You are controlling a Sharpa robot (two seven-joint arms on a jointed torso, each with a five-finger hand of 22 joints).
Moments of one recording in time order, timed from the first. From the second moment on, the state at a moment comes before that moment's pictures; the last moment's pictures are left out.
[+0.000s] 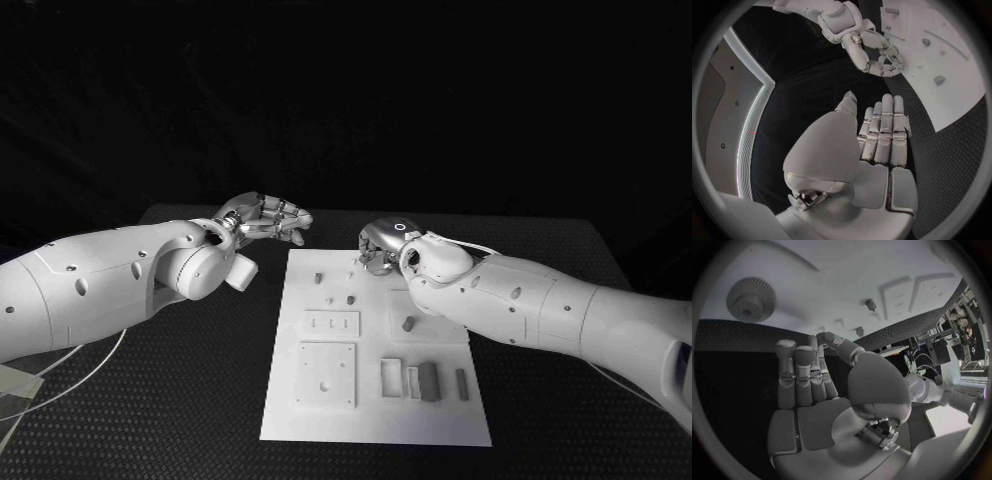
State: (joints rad) left arm 1.40 -0.76 -0.22 1.30 -0.22 -0.19 0.20; left_hand 1.55 -0.06 0.03 0.29 0.05 0.77 0.20 0.34 0.44 1.01 0.16 0.15 0.16 0.99 0.09 0.42 0.74 0.02 0.96 -0.01 0.12 0.76; right arm 1.22 -0.37 -0.14 1.03 -1.67 -0.37 -0.23; right_hand 1.13 -0.09 0.65 -0.26 0.21 0.94 0.14 0.31 0.56 1.24 0.07 0.10 0.34 1.28 -0.04 1.12 0.73 0.15 1.26 -0.03 0.79 1.31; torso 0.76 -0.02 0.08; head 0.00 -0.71
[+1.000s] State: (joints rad) left arm 1.41 -0.76 -0.21 1.31 -0.22 -0.19 0.20; left_hand 1.55 -0.06 0.03 0.29 0.05 0.77 0.20 0.34 0.44 1.01 0.16 0.14 0.16 0.99 0.09 0.42 0.74 0.02 0.96 -0.01 0.12 0.76; right arm 1.22 -0.32 -0.13 0.96 -1.67 -0.41 -0.22; right_hand 1.13 -0.10 0.65 -0.26 0.21 0.94 0.14 0.31 0.56 1.24 0.07 0.10 0.34 1.28 -0.04 1.12 0.73 0.15 1.26 -0.03 0.79 1.31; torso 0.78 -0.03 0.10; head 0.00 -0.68
